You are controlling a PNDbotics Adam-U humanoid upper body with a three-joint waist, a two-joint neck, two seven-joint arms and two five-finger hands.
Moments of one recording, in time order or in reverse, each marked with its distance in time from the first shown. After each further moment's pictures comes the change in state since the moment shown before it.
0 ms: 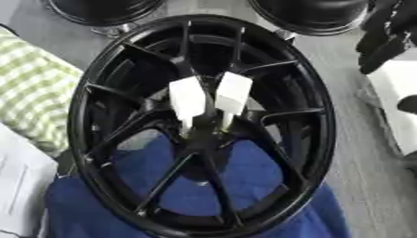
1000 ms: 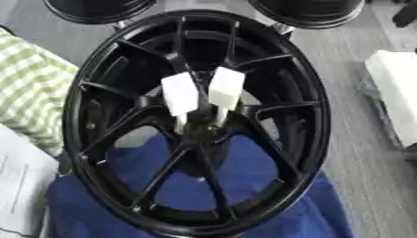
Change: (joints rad) left arm 0.020 -0.016 0.021 0.000 0.004 -0.005 0.029; right arm 0.276 0.112 -0.209 0.006 -0.172 0.124 -0.229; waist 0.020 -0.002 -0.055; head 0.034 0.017
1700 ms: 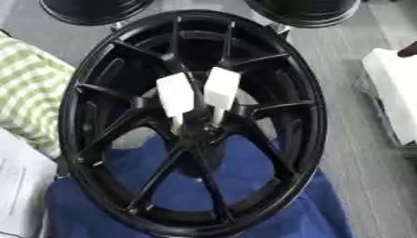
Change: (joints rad) left arm 0.007 -0.010 0.004 0.000 0.004 0.000 0.006; right arm 0.114 0.395 -0.074 0.009 -0.095 0.302 -0.189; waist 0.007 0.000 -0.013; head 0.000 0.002
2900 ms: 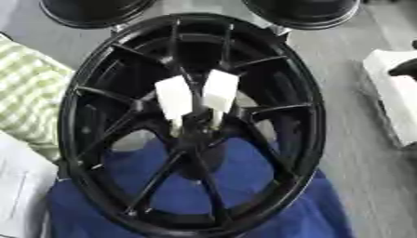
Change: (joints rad) left arm 0.000 -0.002 0.000 0.000 0.005 -0.002 0.003; right arm -0.012 0.354 -0.052 0.071 -0.045 0.196 -0.088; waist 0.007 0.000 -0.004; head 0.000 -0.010
